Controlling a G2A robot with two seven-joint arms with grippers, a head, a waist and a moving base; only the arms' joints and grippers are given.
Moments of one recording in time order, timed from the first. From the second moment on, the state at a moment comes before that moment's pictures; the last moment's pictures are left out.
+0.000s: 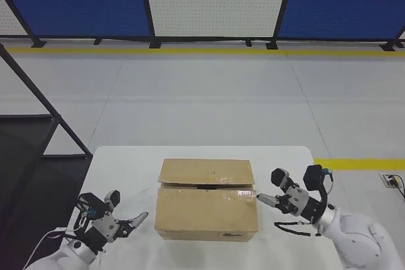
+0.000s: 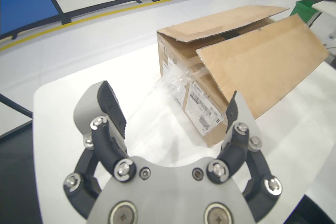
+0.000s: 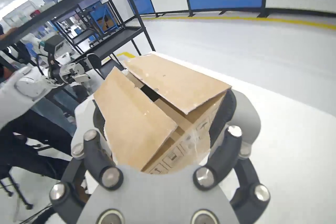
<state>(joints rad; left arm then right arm) 1.44 -1.24 -1.77 -1.88 1.03 -0.65 -0.33 -1.08 -1.10 1.48 -1.63 -0.42 -0.66 0.56</state>
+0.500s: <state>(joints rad) 1.36 -1.21 -1.80 -1.86 0.56 -0.64 -0.71 -1.05 -1.08 1.50 -1.60 -0.15 -0.62 0.80</state>
